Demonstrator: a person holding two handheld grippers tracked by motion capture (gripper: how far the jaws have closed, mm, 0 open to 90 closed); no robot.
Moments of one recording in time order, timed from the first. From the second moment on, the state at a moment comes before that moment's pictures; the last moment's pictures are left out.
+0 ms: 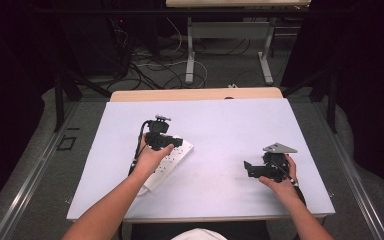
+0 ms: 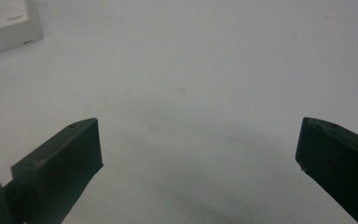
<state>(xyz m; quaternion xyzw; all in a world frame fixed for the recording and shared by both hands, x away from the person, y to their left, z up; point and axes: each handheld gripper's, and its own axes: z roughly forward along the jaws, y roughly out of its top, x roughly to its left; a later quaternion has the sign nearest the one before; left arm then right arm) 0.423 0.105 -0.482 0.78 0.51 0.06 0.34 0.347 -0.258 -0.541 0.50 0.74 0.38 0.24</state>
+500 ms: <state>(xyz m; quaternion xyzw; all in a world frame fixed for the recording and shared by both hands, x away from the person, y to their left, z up) 0.409 0.122 -0.480 0.78 0.51 0.07 0.35 0.347 -0.257 -0.541 0.50 0.73 0.38 0.24</state>
